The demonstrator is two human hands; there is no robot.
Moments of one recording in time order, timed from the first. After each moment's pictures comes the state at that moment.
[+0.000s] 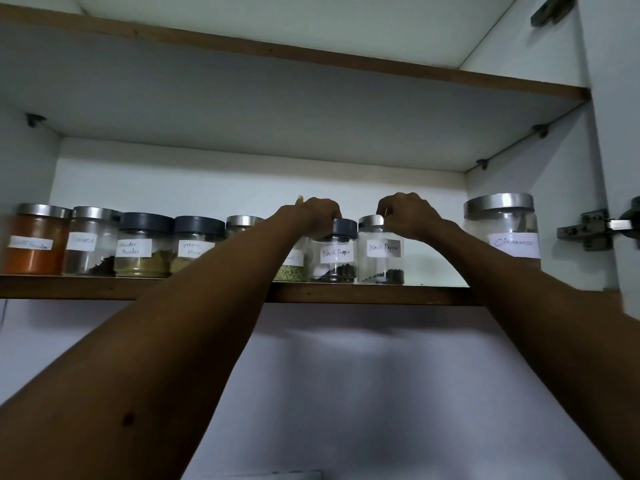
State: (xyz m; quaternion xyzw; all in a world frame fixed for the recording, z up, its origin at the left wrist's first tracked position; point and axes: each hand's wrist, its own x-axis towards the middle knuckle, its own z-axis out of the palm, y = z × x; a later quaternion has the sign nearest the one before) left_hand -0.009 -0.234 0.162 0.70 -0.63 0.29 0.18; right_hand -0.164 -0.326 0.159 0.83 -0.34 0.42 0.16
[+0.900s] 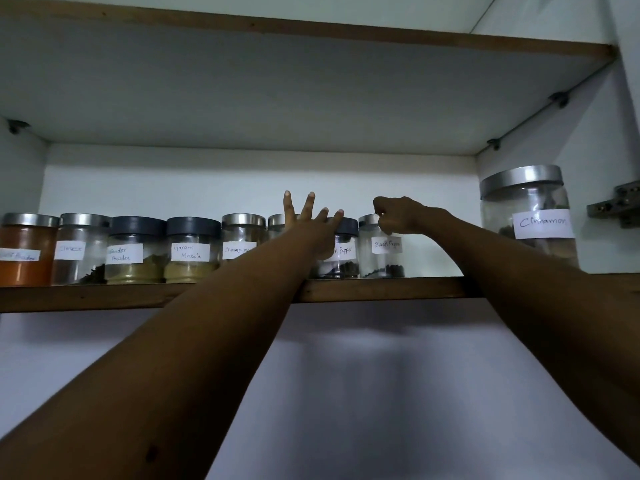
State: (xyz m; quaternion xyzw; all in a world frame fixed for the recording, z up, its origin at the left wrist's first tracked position) left_hand 0.005 -0.266 0.131 0.77 -0.51 0.39 0.01; right_hand -0.141 -0.351 0.160 0.88 -0.36 0.30 0.09
